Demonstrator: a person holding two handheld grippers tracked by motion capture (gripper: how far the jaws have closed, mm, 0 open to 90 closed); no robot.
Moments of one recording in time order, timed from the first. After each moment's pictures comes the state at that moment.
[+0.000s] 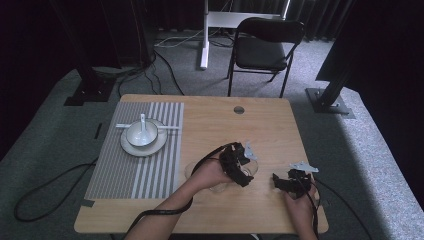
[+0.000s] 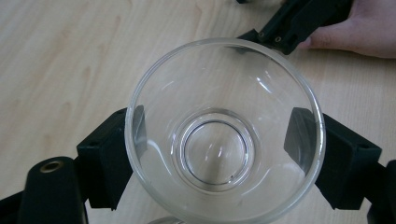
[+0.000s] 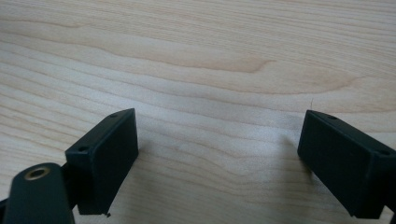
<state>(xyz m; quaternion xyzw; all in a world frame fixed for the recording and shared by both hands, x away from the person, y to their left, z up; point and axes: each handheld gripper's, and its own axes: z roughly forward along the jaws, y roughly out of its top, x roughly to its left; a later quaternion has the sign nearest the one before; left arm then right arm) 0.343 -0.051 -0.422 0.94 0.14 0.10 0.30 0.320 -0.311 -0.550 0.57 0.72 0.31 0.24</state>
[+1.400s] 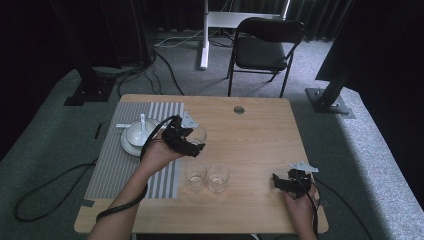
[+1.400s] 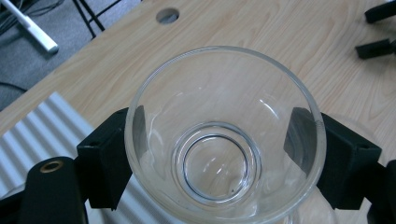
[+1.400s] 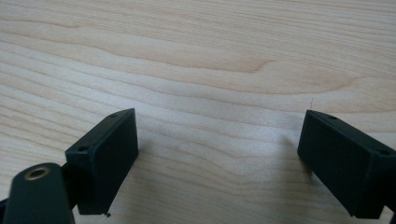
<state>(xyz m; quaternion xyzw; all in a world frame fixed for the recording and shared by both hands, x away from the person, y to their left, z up) 0.370 0.102 -0.370 0.88 0.29 0.19 0.33 0.320 -0.311 -0.550 0.57 0.72 0.31 0.24</state>
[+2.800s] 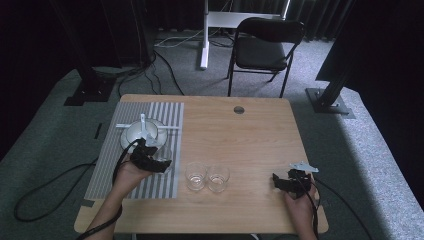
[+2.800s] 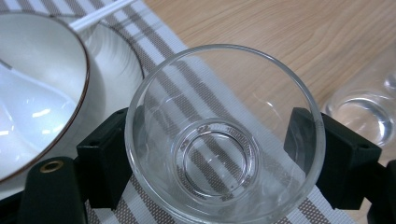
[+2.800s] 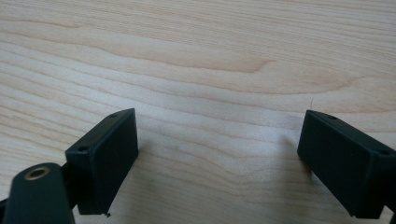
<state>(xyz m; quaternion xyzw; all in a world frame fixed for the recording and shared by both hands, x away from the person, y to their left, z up) 0.362 0.198 -0.465 0.85 0.41 0.16 0.29 0.320 -0.311 -0.550 0.57 0.72 0.31 0.24</state>
